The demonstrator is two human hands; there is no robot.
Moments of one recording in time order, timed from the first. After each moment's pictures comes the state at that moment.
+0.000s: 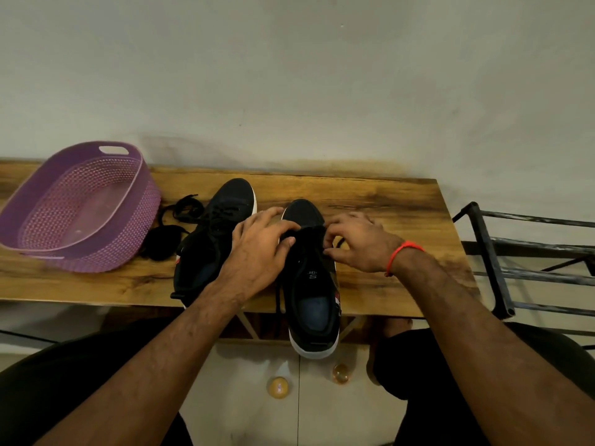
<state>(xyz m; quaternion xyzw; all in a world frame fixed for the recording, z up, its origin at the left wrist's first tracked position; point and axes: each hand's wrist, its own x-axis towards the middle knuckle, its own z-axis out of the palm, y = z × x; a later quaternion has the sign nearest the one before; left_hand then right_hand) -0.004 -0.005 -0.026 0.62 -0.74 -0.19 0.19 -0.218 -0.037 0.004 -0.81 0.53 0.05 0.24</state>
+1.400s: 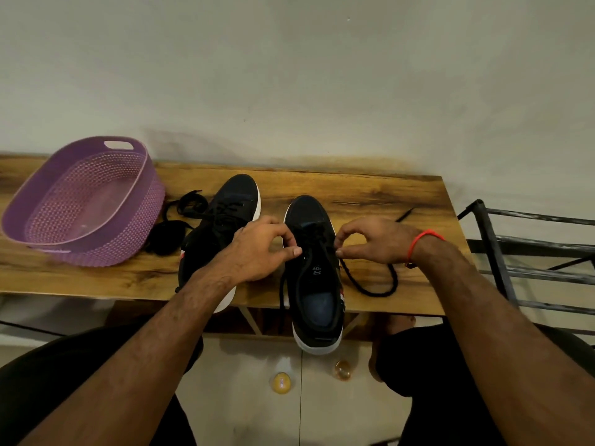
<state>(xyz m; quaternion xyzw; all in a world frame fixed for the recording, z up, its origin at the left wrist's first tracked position) 0.012 -0.011 -0.016 0.59 -0.73 -0.31 0.13 -0.236 -0.043 0.011 -0.79 0.51 0.05 0.33</state>
